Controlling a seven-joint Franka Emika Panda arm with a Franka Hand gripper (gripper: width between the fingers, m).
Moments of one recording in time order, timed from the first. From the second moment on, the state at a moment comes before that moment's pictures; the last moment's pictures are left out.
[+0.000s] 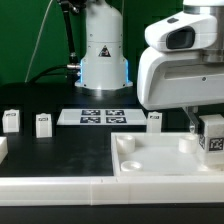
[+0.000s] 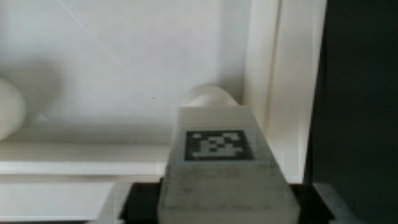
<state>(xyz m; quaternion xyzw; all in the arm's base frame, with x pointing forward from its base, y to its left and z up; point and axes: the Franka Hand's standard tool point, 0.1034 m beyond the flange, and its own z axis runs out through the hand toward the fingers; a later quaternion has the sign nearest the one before) 0.627 0.113 0.084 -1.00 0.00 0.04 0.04</state>
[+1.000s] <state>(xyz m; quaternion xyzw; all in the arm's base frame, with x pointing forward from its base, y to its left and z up) 0.628 0.117 0.082 -0.82 0.57 0.03 0.02</state>
